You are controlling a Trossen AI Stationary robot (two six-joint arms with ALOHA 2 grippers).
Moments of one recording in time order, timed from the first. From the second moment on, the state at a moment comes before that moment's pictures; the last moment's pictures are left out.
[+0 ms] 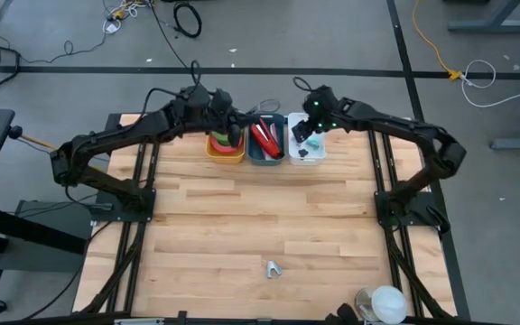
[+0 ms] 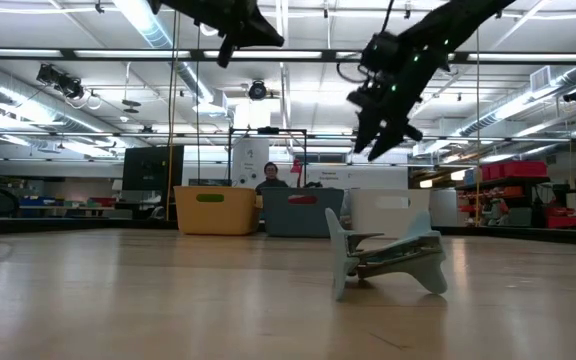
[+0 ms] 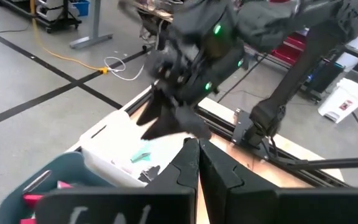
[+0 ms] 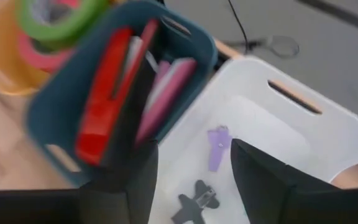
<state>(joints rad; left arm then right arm) 0.41 1.35 1.22 -0.13 0.10 -0.30 -0.63 1.56 1.20 -0.54 -0.01 0.28</state>
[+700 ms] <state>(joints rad) 0.18 1.35 1.22 -0.12 0.11 -0.18 -0.38 1.17 1.20 -0.68 -0.01 0.15</state>
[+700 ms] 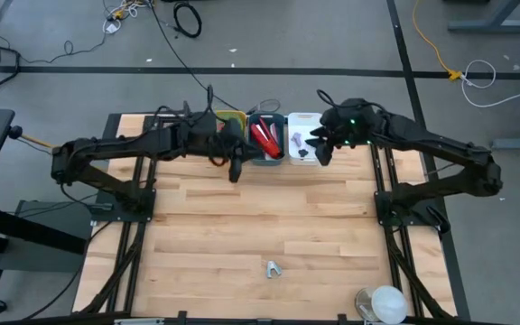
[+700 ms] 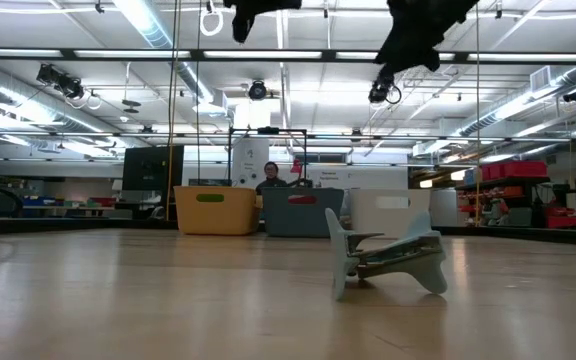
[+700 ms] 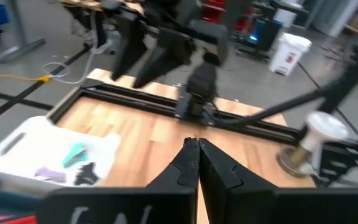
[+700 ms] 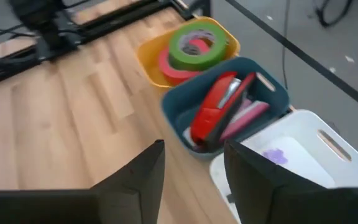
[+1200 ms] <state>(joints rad) -0.06 1.35 1.22 -0.12 0.11 -0.10 -0.19 1.05 1.20 -0.68 -0.02 0.13</state>
